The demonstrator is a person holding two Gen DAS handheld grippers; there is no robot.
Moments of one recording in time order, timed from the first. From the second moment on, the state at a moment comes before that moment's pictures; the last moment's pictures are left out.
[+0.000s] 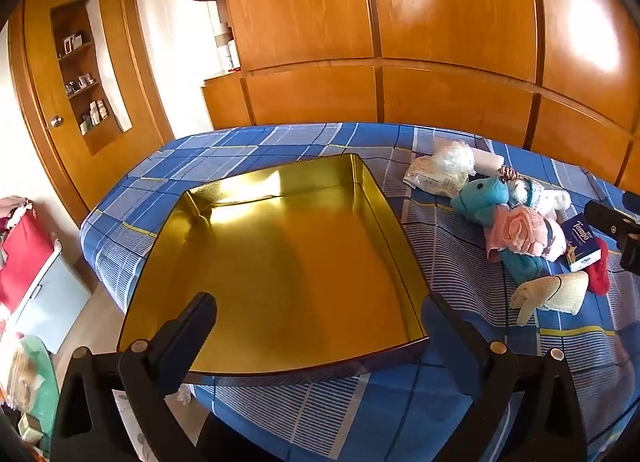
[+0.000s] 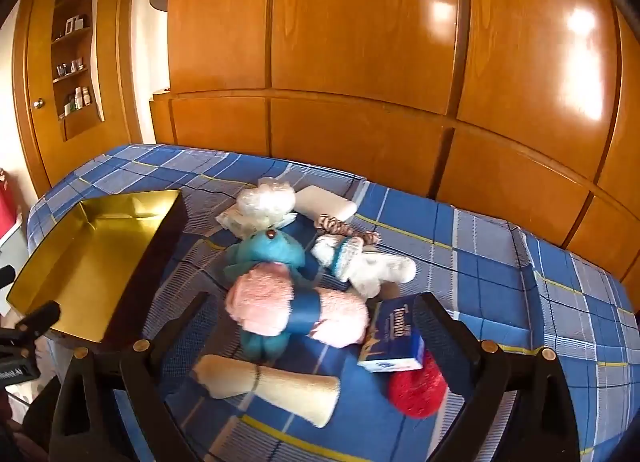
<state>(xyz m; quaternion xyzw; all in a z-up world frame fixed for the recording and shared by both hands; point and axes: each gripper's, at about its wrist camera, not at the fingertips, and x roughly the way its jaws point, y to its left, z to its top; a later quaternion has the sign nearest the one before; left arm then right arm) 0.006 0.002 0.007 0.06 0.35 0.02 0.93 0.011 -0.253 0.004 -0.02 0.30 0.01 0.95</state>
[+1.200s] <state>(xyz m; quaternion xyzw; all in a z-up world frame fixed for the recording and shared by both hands) 0.014 -0.007 0.006 0.08 0.36 0.03 0.93 0.026 -0.311 -0.011 0.10 0.33 -0.02 0.94</state>
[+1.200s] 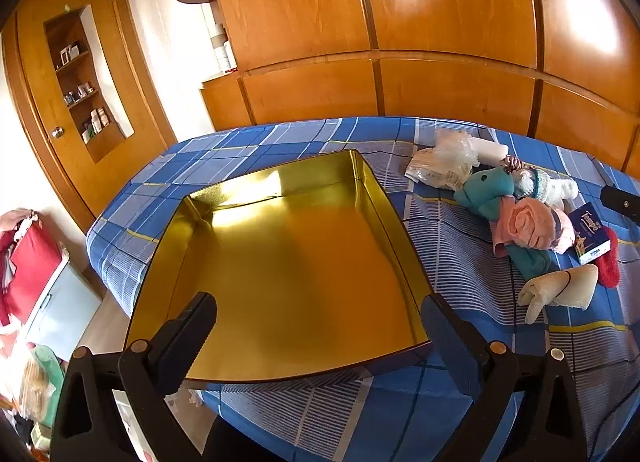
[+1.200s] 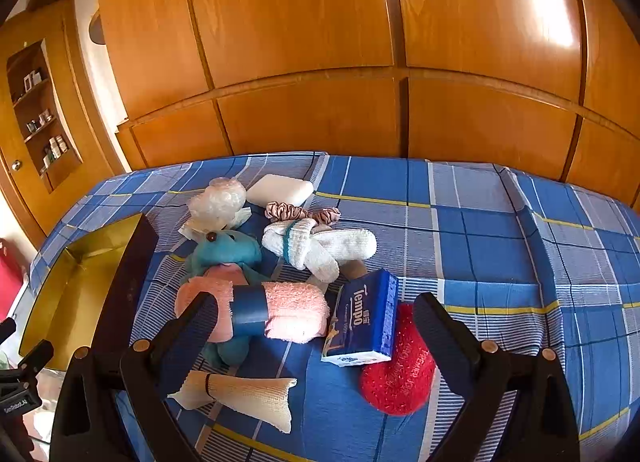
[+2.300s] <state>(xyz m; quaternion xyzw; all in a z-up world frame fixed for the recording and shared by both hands) 0.026 -0.133 -0.010 0.16 0.41 -0.20 0.88 0.016 -0.362 -0.005 0.18 0.33 -0.09 0.92</state>
